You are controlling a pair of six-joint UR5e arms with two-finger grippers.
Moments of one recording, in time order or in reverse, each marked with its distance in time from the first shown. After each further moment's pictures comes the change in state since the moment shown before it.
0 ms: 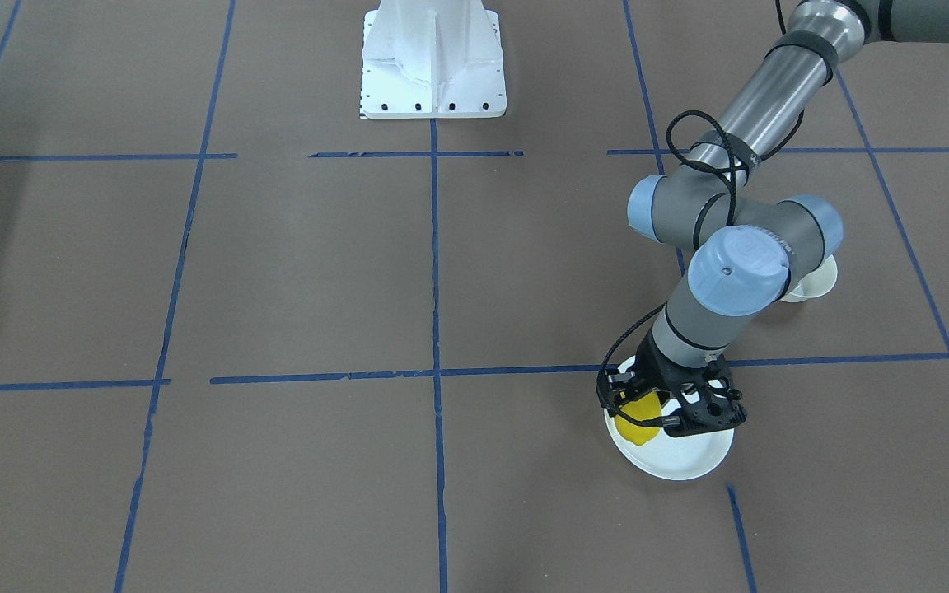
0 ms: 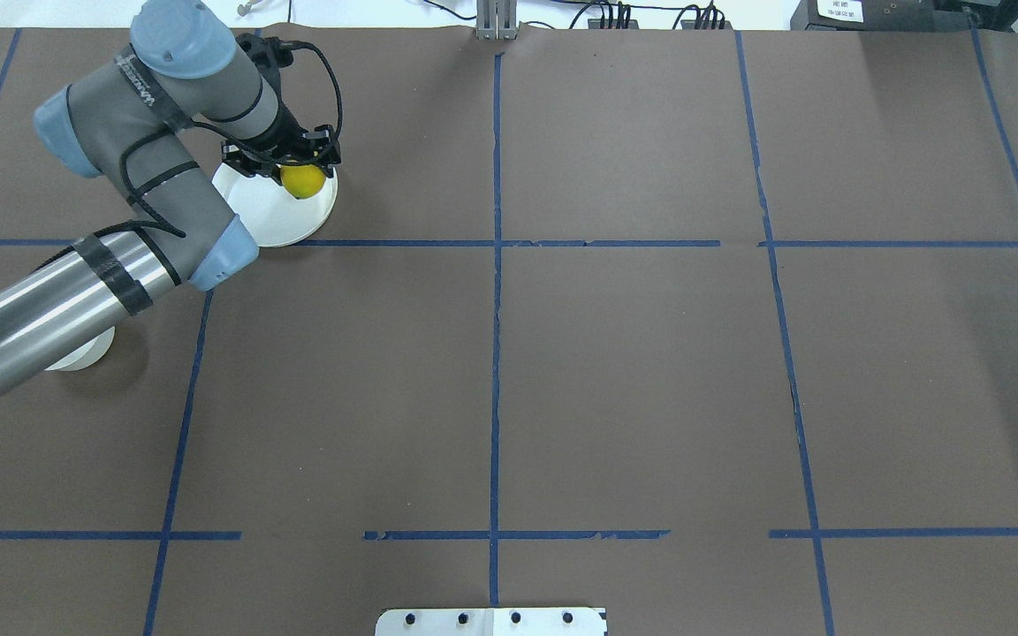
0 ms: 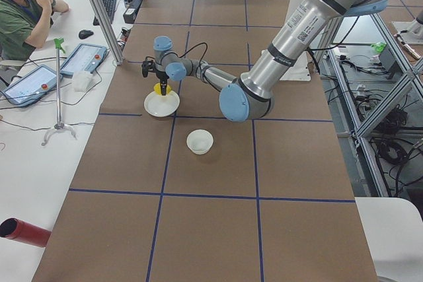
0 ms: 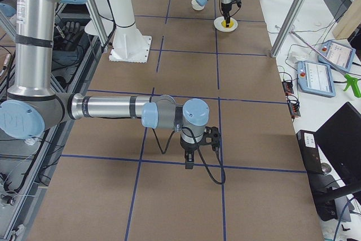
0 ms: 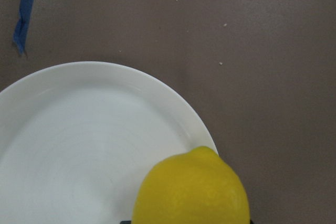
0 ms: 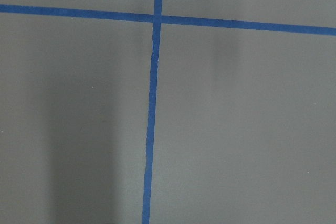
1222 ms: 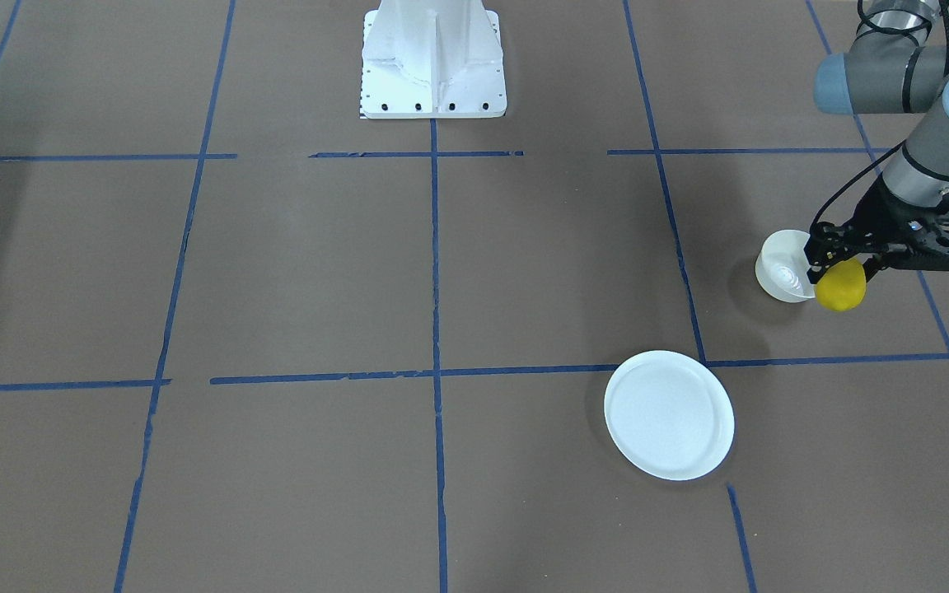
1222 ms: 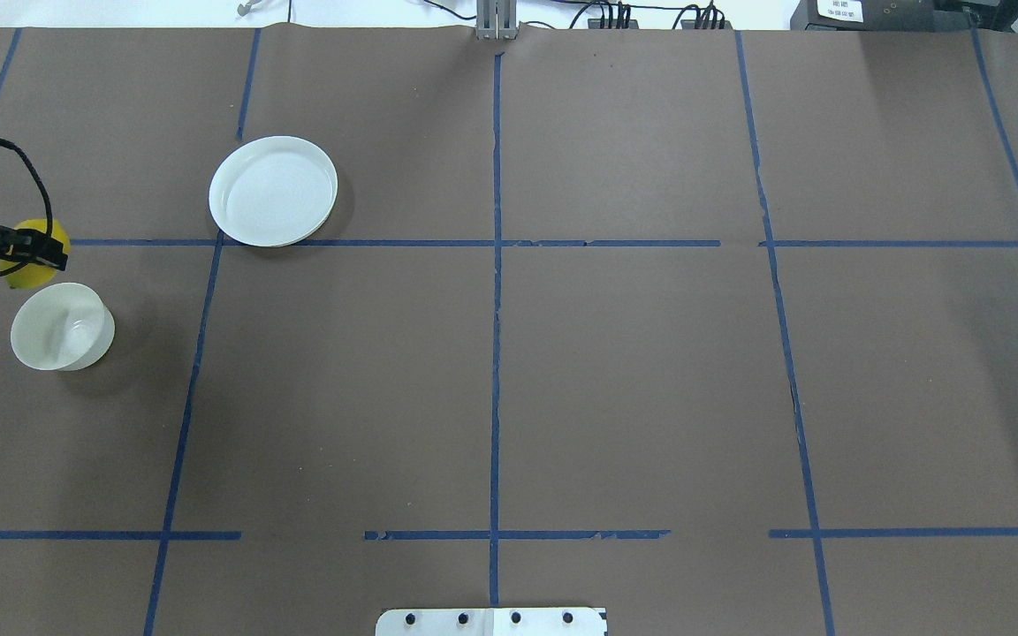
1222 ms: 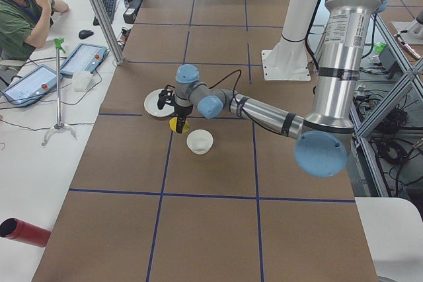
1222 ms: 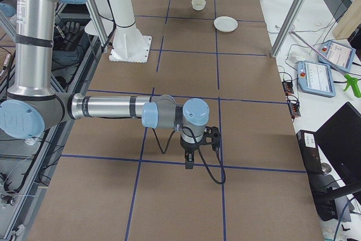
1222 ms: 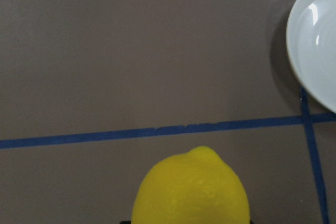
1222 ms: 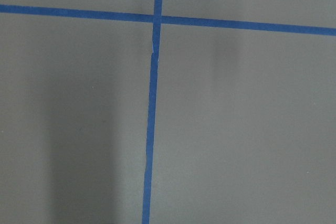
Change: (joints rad) left arm -0.134 0.713 -0.551 -0.040 -0.033 0.367; right arm 0.000 0.000 0.000 0.000 0.000 0.000
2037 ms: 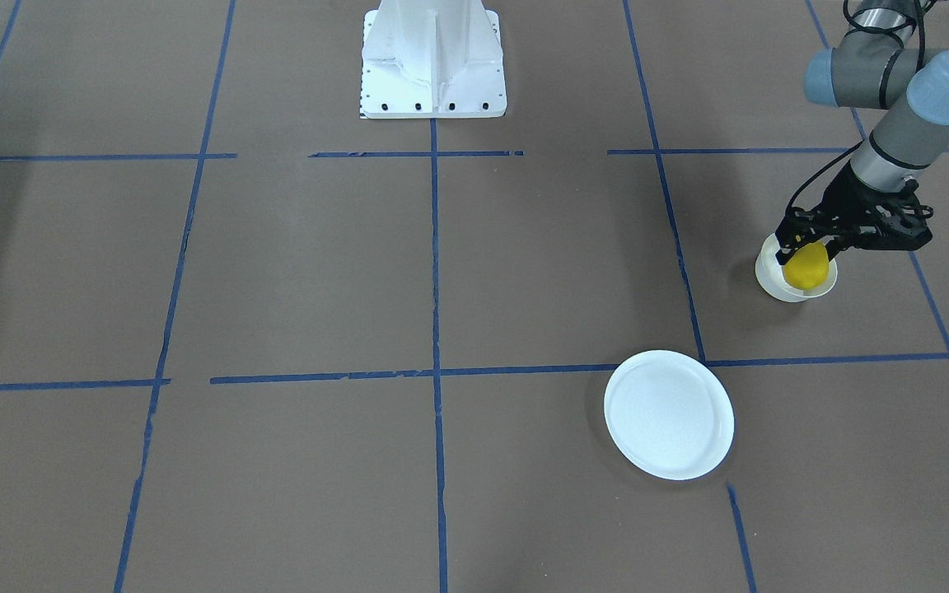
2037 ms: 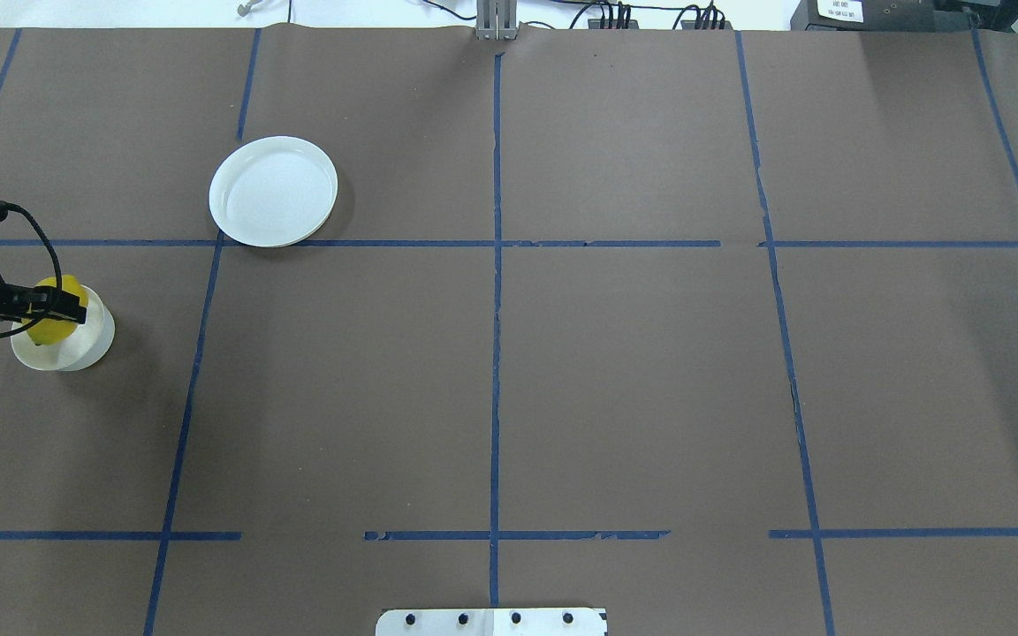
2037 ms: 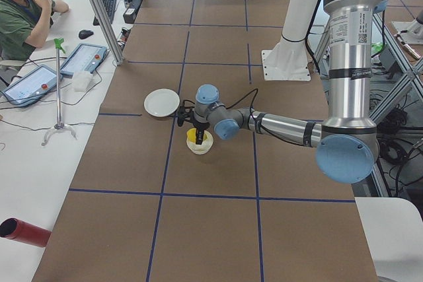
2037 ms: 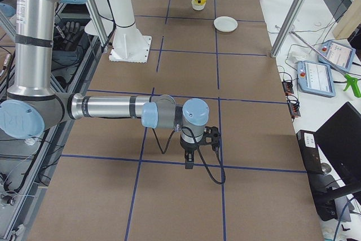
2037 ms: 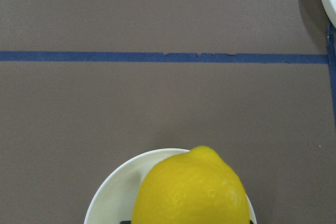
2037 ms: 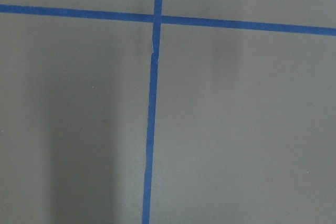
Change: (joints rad) left arm 0.109 0.064 0.036 -0.184 0.002 -0.196; right arm 0.000 0.000 0.000 0.000 0.000 0.000
